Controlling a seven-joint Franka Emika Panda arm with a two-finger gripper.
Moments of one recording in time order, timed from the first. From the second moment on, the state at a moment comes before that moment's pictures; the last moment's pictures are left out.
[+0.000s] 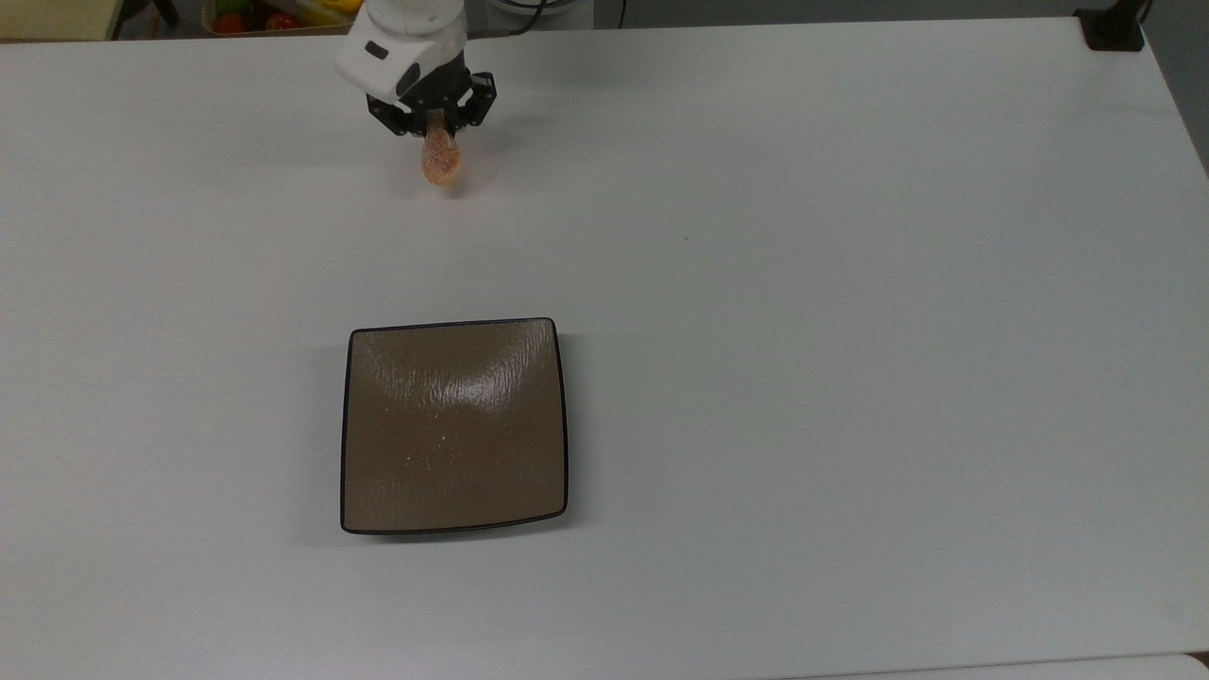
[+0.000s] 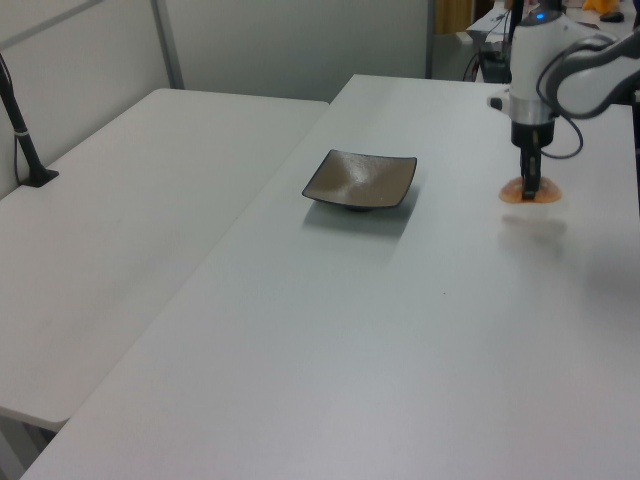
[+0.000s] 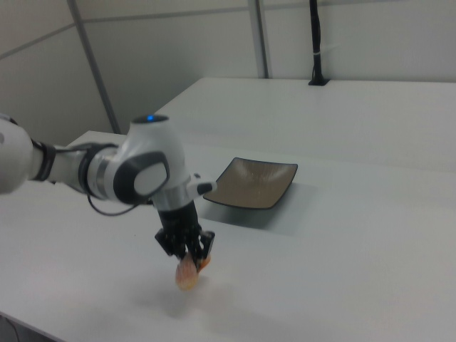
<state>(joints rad) 0.00 -0.08 -0.07 -2.34 -0.11 2.20 -0.29</state>
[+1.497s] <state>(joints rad) 0.03 0.01 -0.05 -1.73 0.12 1.85 -0.28</state>
